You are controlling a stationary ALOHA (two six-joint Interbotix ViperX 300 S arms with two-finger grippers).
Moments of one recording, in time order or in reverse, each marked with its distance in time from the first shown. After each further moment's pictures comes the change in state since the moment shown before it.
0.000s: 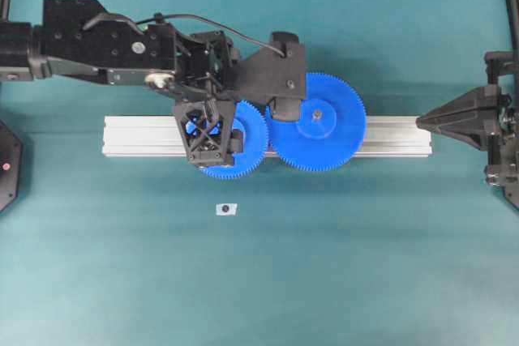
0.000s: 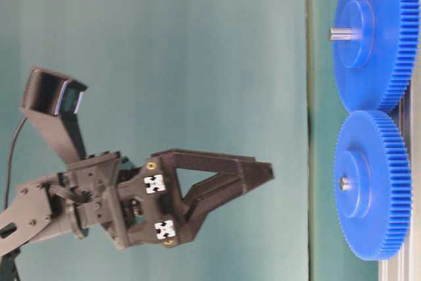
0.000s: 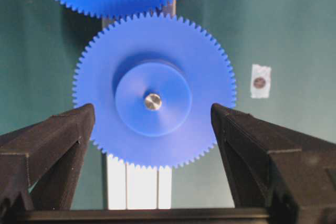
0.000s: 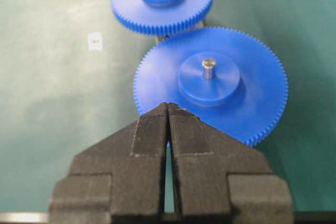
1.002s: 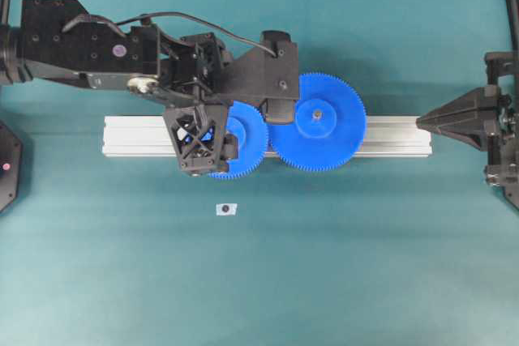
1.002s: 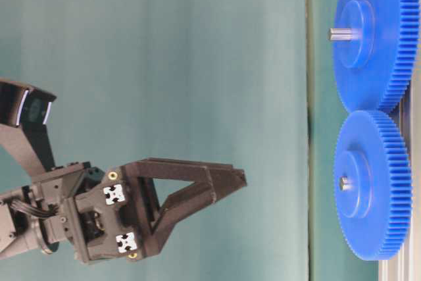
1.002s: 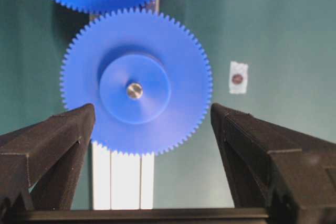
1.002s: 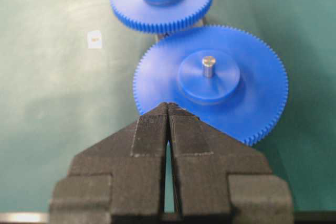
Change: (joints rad) left arm -0.029 -0.046 -0.011 0.000 0.028 -0.049; right arm 0.000 0.000 0.003 -0.002 0.000 0.000
